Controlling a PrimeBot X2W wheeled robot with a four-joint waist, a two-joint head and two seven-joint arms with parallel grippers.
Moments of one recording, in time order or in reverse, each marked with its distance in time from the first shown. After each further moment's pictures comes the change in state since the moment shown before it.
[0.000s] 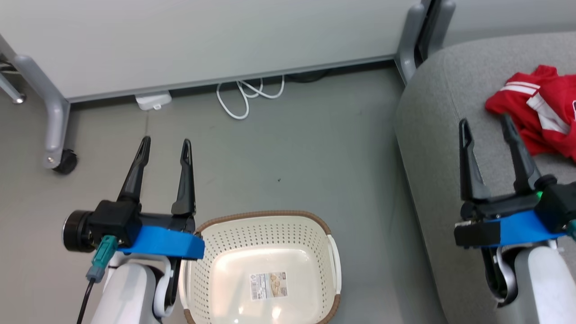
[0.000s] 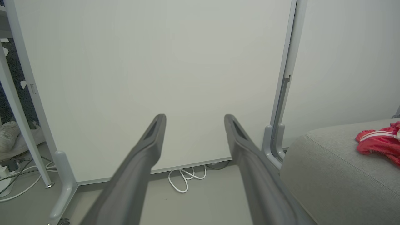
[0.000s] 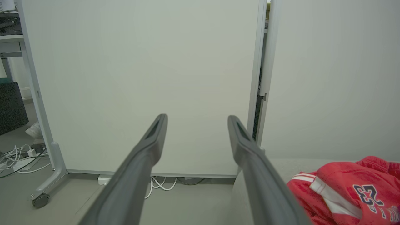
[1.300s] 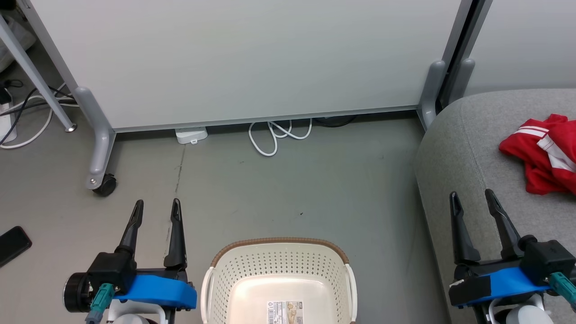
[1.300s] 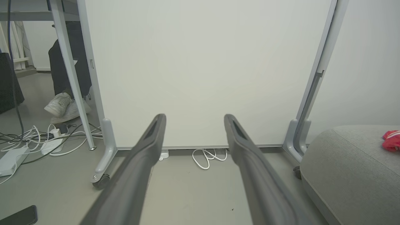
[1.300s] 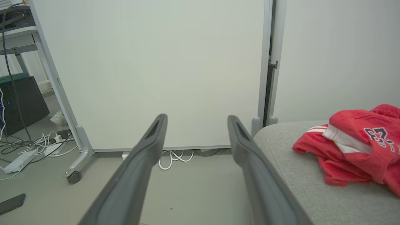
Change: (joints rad) left arm 0.185 -0.071 0.134 0.039 0.051 -0.059 0.000; right arm 0.207 0.040 -0.020 0.060 0.031 0.000 0.000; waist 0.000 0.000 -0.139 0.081
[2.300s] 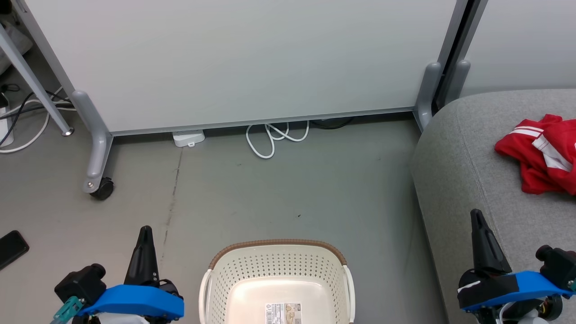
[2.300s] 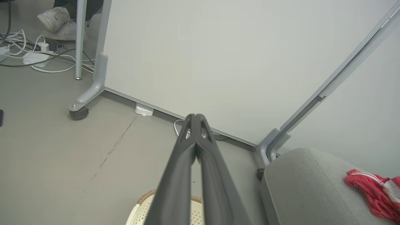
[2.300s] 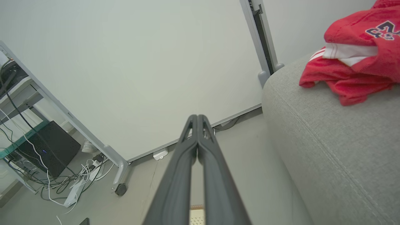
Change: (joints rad) left arm 0.042 -0.004 0.033 0.045 -0.380 -0.003 0.103; right arm 0.018 0.004 -0.010 0.063 0.382 0.000 0.100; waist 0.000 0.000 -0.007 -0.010
